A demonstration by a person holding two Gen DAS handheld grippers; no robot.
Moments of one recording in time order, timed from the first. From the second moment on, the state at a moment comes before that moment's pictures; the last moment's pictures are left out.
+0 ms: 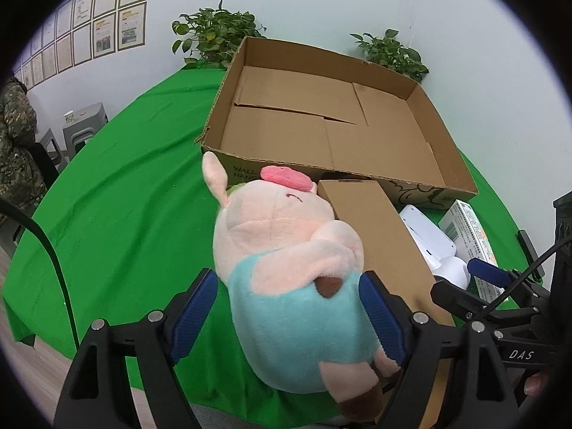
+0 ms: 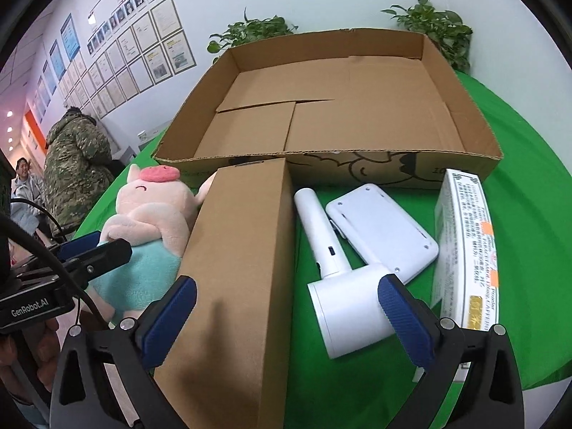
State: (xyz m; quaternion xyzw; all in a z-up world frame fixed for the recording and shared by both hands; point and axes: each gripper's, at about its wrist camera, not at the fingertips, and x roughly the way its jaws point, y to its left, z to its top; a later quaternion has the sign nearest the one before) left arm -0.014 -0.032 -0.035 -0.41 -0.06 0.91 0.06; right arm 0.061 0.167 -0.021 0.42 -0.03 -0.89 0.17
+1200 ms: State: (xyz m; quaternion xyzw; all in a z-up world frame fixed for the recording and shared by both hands) left arm 0.023 -0.093 -0.057 -0.39 -0.15 0.90 0.16; right arm -0.008 0.030 -0.027 0.50 -0.05 -0.74 0.45
